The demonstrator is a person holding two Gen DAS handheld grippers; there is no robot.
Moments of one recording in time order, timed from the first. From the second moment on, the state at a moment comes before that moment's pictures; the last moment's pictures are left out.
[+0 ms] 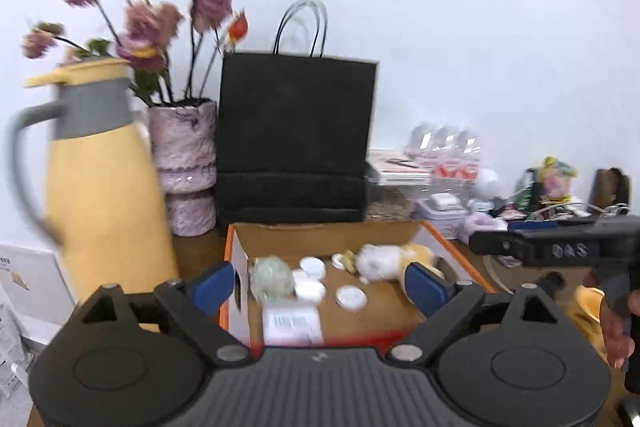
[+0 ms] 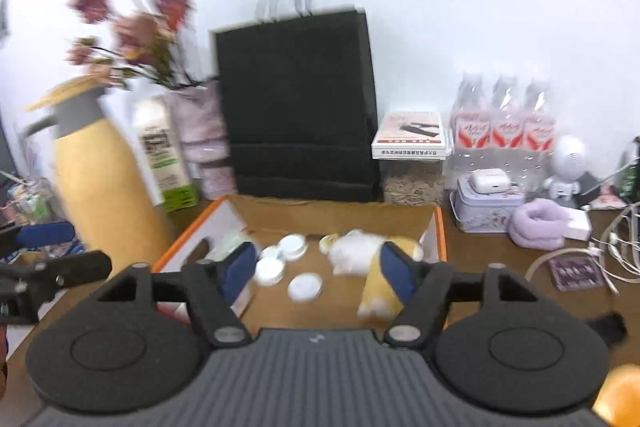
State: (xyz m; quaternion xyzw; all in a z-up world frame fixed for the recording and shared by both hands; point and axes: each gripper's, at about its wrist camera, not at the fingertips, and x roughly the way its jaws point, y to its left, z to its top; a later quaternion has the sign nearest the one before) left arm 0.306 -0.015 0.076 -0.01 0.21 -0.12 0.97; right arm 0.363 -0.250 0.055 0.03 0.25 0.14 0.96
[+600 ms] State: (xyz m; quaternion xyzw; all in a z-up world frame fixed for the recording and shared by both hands) left arm 0.053 -0.019 0.001 -0.03 0.27 -0.16 0.95; right arm 0.047 -0.265 -0.011 0.03 0.27 0.13 0.95
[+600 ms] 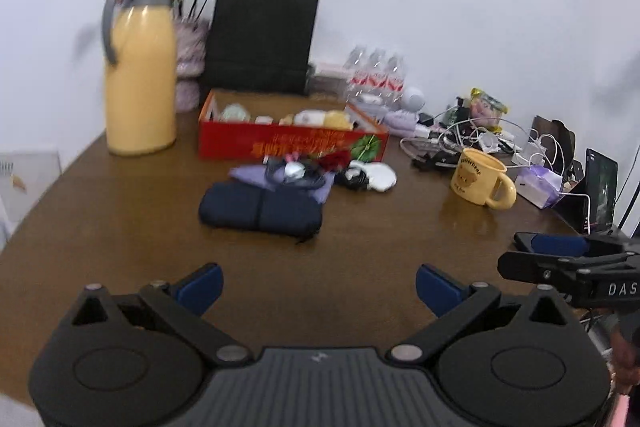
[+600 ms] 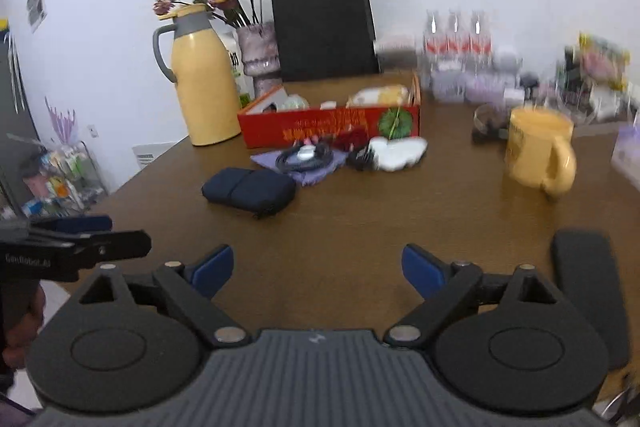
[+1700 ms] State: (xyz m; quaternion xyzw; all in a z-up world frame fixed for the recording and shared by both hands) left arm 0.303 -0.038 -0.004 -0.01 0.24 -0.25 0.94; right arm 0.303 -0.234 -0.082 0.02 0.29 0.12 0.95
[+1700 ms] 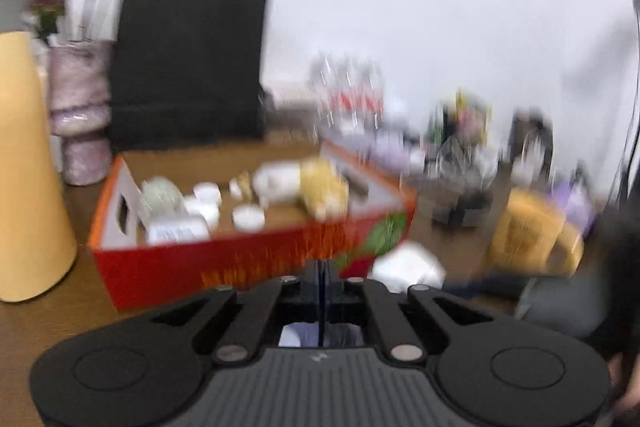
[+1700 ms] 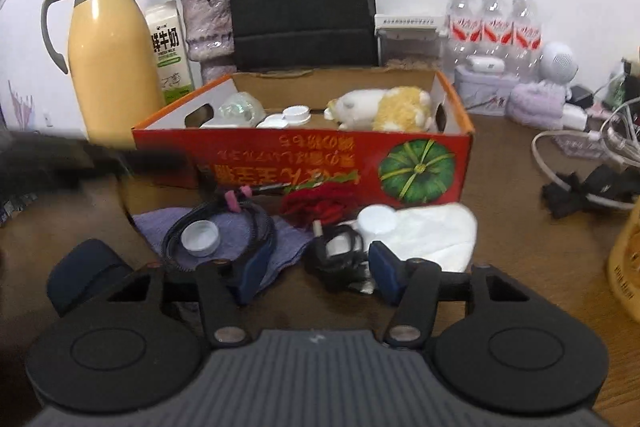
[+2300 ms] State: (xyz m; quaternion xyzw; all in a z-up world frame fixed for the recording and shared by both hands) left arm 0.196 -0.010 0.017 -0.05 0.22 -0.19 0.95; right arm 0.260 -0.223 -0.071 -0.04 0.29 0.11 0.95
